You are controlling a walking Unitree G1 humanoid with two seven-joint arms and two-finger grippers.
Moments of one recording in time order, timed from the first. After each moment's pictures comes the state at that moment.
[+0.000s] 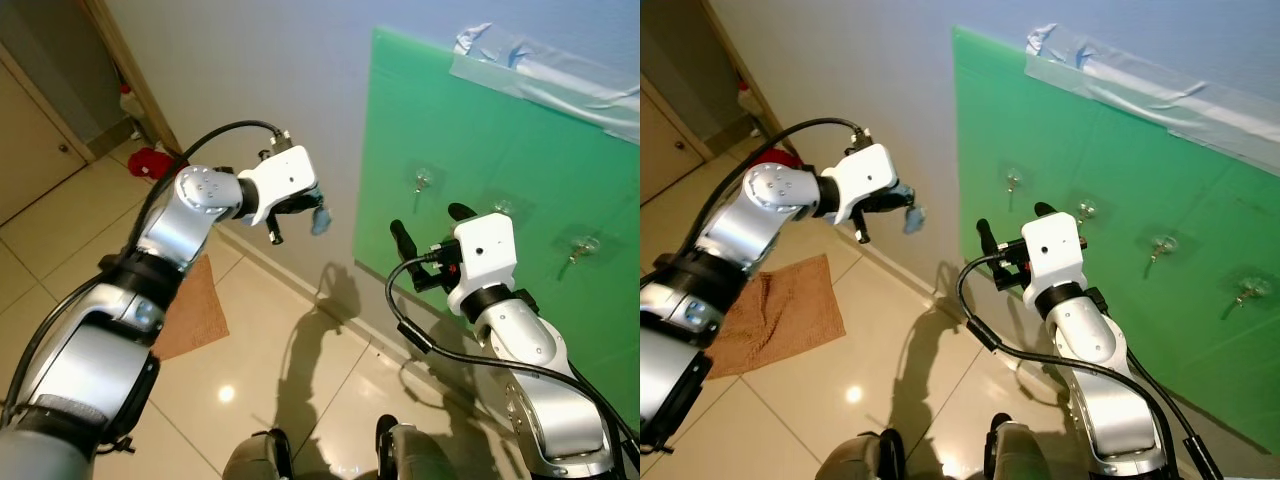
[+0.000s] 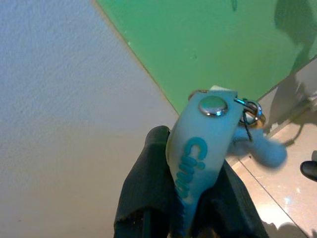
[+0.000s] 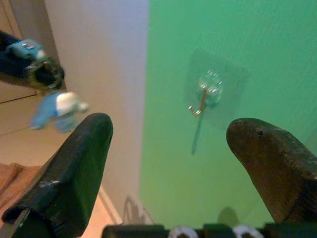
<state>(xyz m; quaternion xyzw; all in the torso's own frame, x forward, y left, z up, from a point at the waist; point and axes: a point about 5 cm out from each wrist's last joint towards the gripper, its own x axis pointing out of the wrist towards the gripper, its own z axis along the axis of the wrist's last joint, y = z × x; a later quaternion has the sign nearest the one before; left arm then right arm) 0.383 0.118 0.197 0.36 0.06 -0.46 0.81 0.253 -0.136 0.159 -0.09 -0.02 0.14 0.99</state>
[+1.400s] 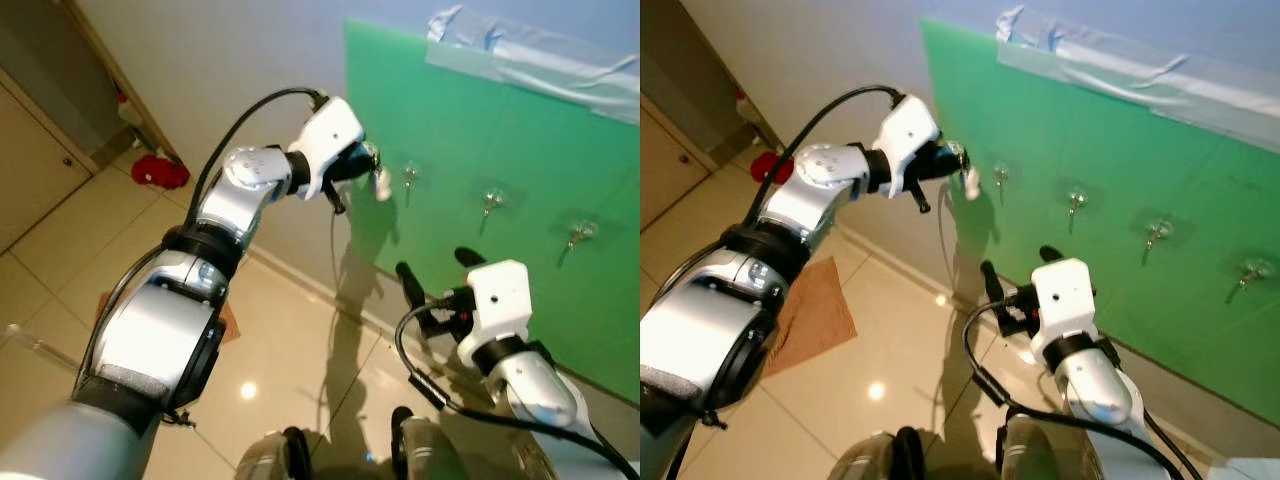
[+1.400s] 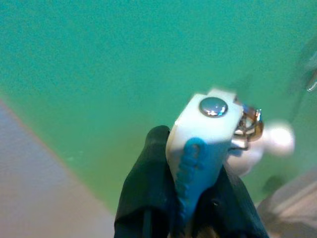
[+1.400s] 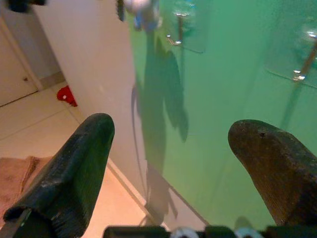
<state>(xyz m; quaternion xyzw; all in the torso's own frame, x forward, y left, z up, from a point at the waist) 0.381 0.072 0.217 0.13 -0.05 -0.48 0.87 0.219 -0.141 0.143 -0.06 0.02 0.12 0.99</state>
